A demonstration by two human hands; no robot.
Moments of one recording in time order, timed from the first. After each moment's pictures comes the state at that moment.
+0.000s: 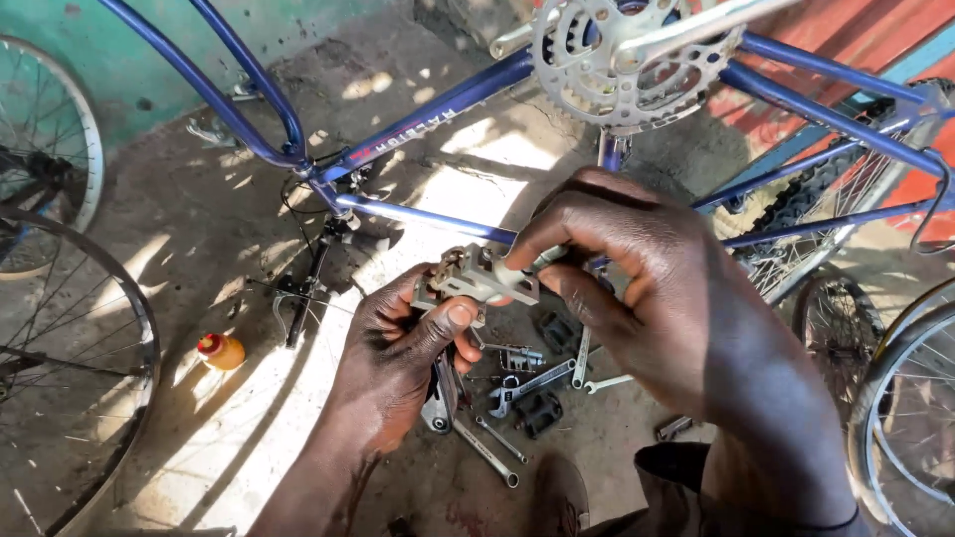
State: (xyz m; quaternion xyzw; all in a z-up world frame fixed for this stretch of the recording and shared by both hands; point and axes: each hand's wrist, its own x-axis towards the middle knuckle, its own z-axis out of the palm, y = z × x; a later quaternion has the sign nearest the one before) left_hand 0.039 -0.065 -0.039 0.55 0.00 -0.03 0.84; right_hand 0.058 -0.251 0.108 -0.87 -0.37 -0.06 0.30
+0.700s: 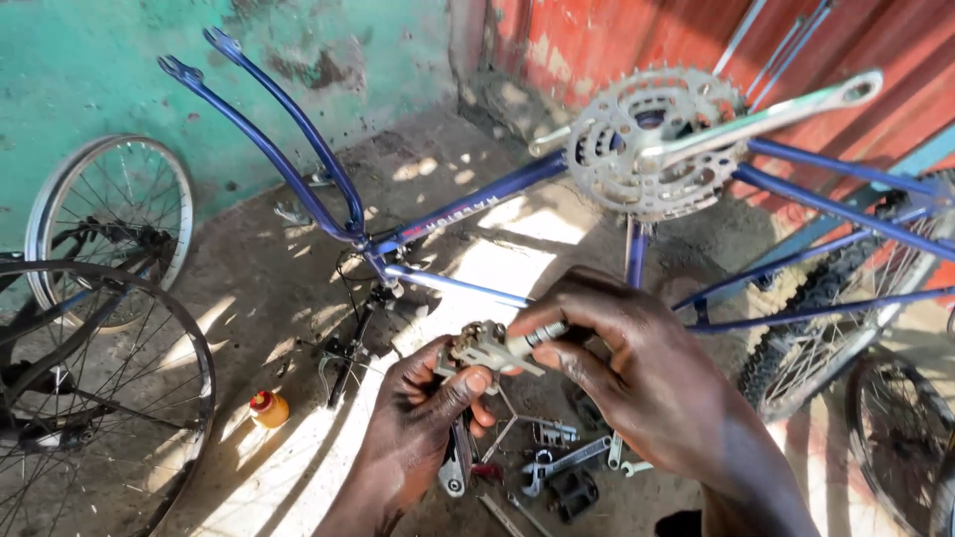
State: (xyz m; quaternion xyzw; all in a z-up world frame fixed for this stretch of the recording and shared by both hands) left_hand 0.036 -0.049 -0.045 0.54 0.02 -0.01 0.84; right_hand 0.065 -0.236 0.084 -0.87 -0.31 -0.01 0.38
